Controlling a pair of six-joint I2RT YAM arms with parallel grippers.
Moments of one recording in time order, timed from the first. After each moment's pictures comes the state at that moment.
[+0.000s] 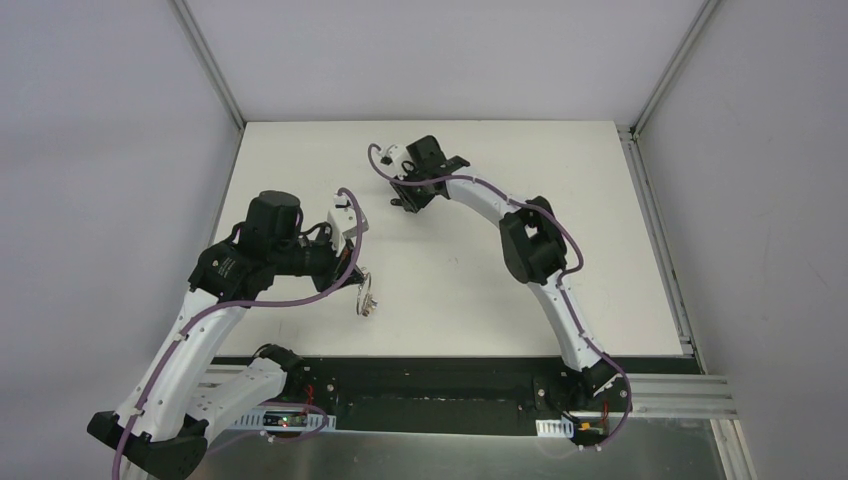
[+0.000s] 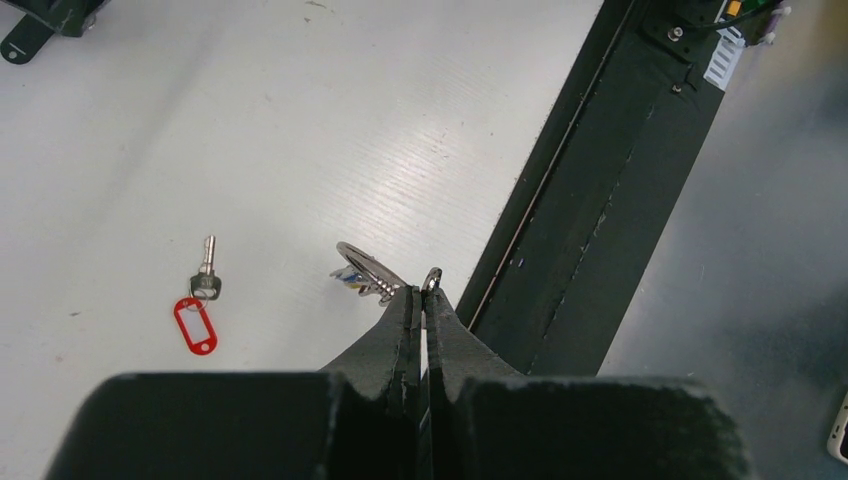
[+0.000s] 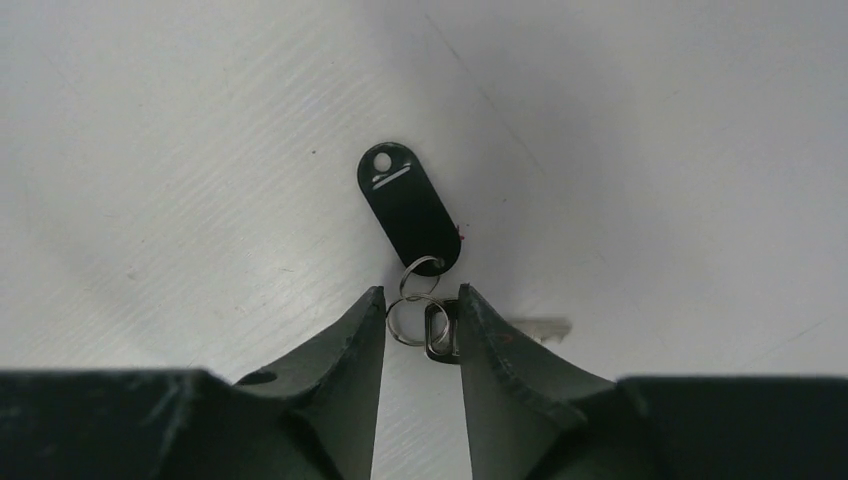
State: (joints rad) left arm -0.44 0.86 1.12 -0.99 0.60 0.26; right arm 0.66 2.47 2.12 -0.56 -0.21 -0.22
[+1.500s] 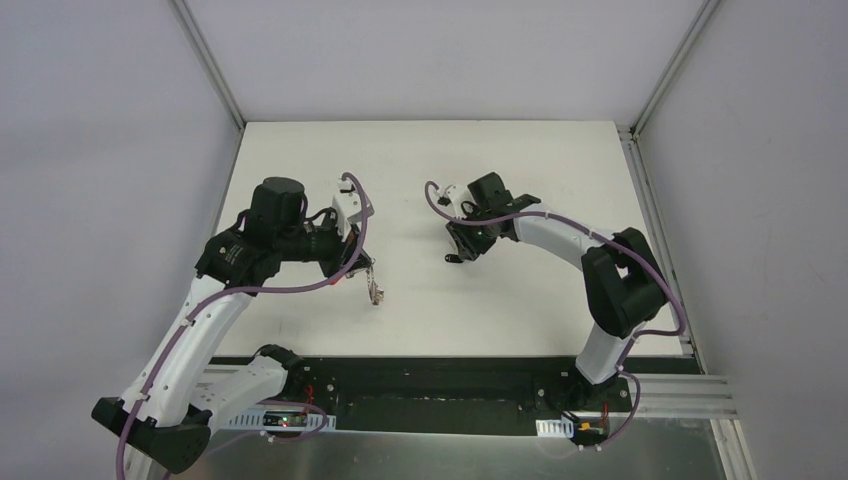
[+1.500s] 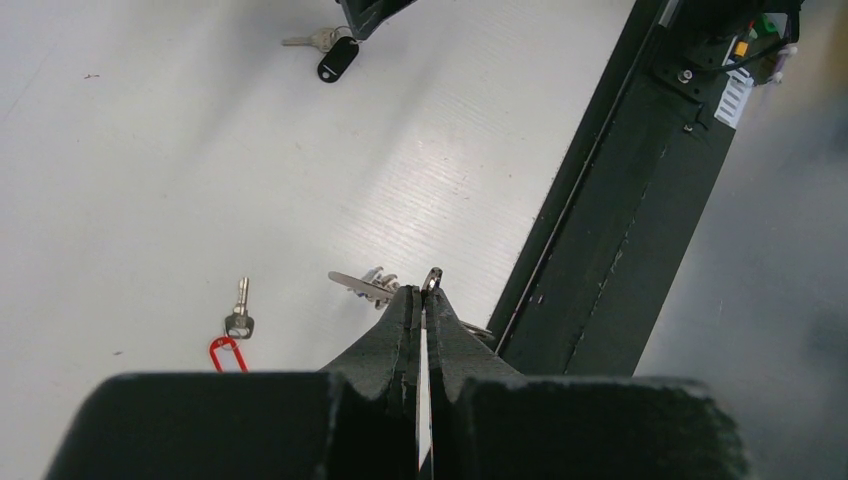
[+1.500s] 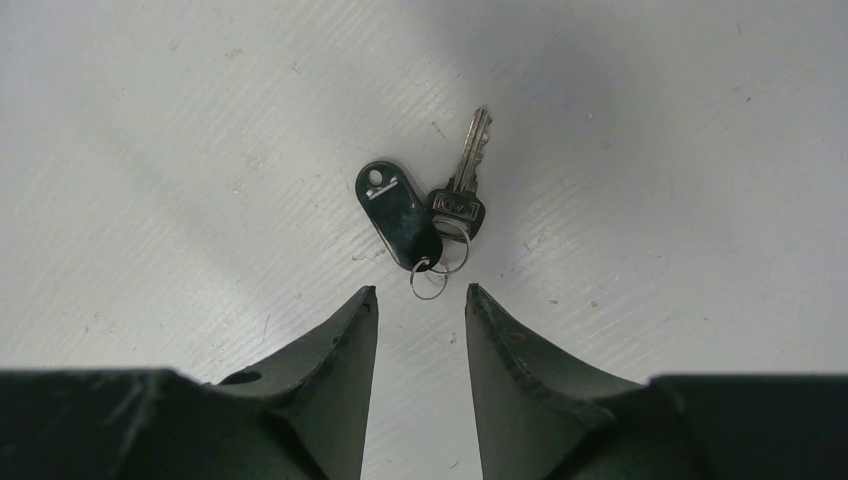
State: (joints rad) left arm -0.44 0.93 1.16 -0.90 0.61 0.25; right arm 0.59 1.75 1.18 -0.49 -0.25 -0.22
